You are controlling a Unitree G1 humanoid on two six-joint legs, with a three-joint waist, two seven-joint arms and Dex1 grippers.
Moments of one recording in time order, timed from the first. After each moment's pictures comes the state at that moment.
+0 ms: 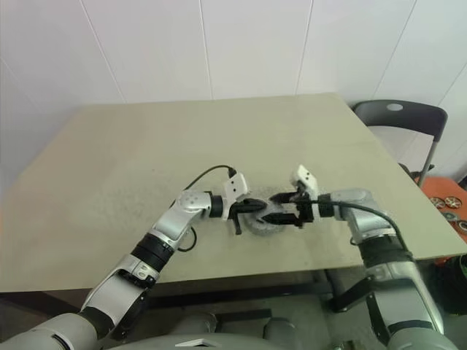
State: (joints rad) left arm -0.56 0.12 -0.37 0.43 -0.03 0.18 -0.92; right arm -0.52 -0.61 0.09 0.40 0.32 0.54 1.29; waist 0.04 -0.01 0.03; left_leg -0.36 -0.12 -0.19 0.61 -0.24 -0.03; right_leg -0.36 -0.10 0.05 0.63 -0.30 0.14
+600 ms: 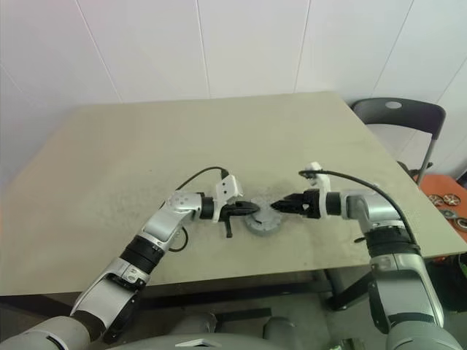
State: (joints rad) left arm -0.54 0.17 -0.37 0.38 -0.06 0.19 -0.96; right arm -0.56 -0.61 0.07 0.37 0.38 0.98 1.14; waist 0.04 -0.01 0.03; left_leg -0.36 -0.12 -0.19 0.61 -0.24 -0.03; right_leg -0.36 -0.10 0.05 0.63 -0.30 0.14
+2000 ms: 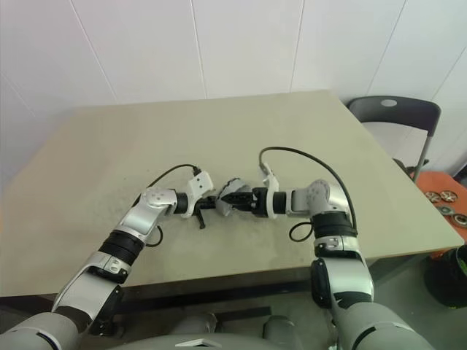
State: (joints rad) left arm -0.57 0.27 -0.28 0.51 0.06 0.18 -0.92; right arm -0.72 -0.23 -0.14 0.52 0.57 1.38 0.76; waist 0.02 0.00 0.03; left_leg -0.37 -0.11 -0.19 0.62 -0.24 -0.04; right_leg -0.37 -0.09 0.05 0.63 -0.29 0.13
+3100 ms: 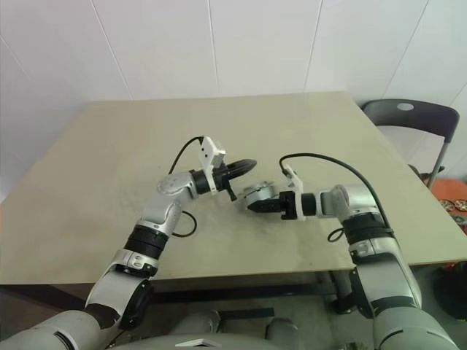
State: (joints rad) left arm -0.62 0.06 -0.10 0.40 -0.21 0.13 -0.86; right arm -0.66 -0.55 0.15 0.50 0.57 1.14 1.12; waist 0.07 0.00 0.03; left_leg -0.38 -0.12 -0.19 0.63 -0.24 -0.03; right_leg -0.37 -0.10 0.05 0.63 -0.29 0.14
